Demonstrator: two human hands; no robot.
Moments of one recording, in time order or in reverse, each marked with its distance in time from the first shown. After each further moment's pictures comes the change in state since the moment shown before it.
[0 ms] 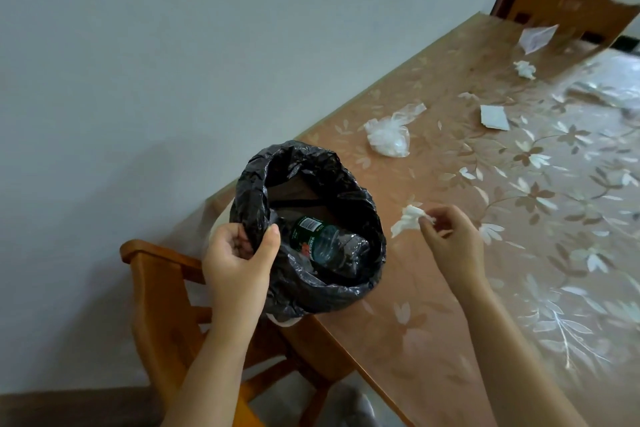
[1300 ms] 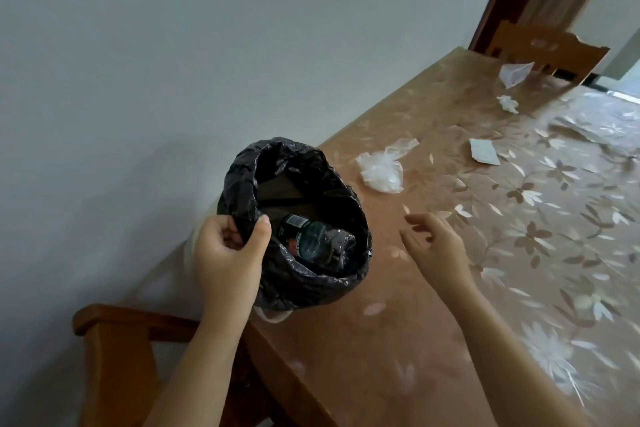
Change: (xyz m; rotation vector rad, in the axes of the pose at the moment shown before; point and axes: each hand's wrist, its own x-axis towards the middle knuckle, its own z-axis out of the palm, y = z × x) left_hand 0.088 0.000 0.041 -0.026 0.045 0.015; right_hand 0.066 -0.012 0.035 -0.182 -0.087 -0.100
